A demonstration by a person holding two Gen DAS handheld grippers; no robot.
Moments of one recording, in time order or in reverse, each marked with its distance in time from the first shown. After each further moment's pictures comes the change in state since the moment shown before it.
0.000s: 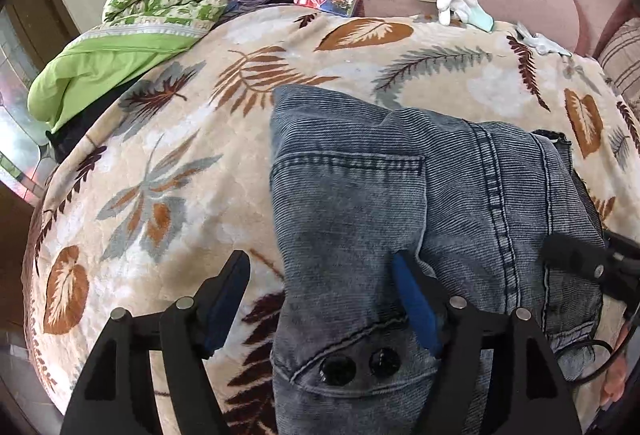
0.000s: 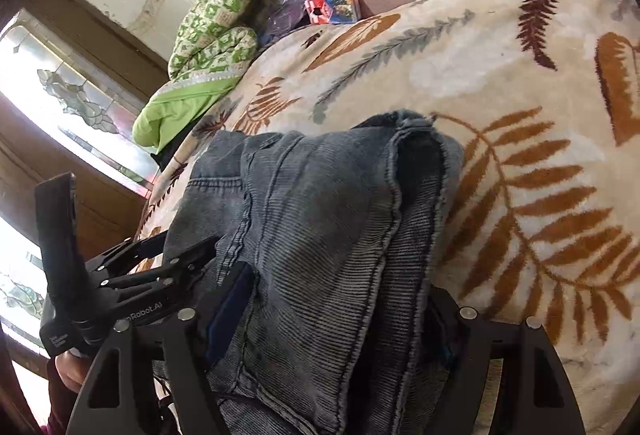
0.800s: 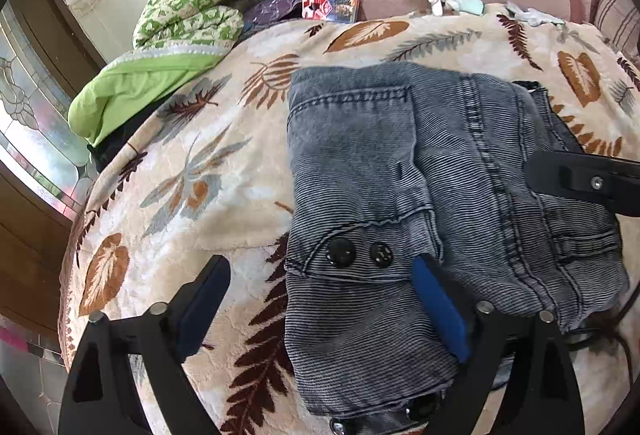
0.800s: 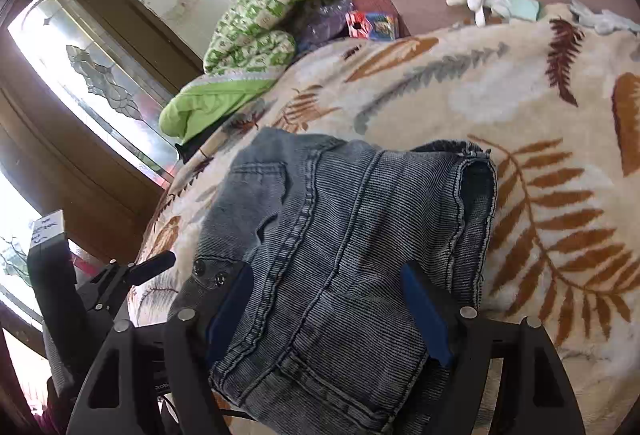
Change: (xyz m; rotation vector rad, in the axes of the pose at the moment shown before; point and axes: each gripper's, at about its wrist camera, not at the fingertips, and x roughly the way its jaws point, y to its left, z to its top) left arm -0.023 -0.018 -0.050 0.078 -0.073 0.144; right arm -0.005 0.023 -0.011 -0.104 -0.030 0.047
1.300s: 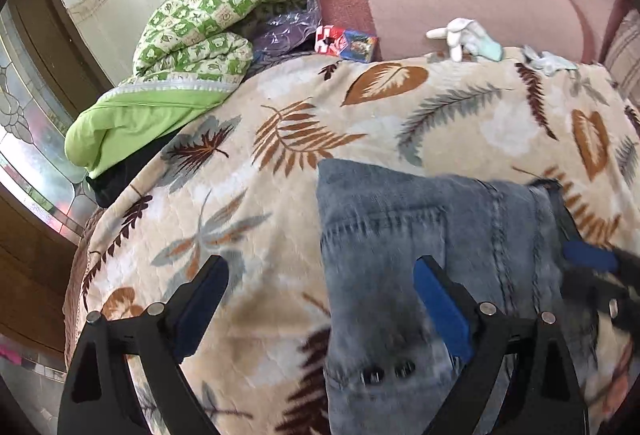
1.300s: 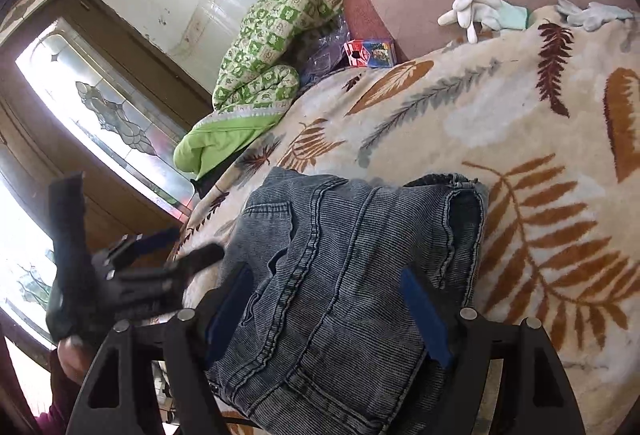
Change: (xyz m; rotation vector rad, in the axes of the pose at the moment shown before) left arm 0.002 0.034 0.082 -0.031 -0.016 -0.023; right arm -0.020 -0.010 0.009 0.063 -0.099 0.072
